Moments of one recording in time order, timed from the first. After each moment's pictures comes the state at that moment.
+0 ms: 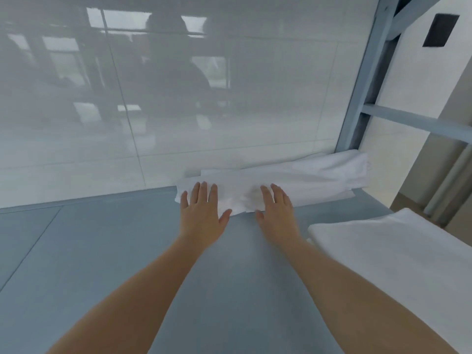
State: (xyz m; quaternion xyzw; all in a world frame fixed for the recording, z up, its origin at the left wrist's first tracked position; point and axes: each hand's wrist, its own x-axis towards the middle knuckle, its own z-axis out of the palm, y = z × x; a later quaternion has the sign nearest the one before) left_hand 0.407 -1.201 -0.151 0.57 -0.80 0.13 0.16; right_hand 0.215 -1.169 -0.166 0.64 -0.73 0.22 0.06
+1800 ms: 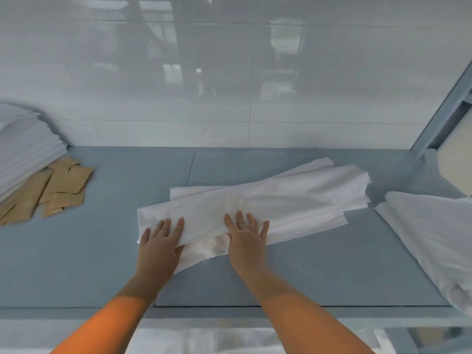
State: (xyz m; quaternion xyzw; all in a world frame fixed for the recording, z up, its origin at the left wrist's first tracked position) left_hand 0.757 -0.962 -0.164 0.70 -0.71 0.01 0.10; right_hand 0.554 -0.985 -0.176 0.73 -0.66 0.16 -0.07
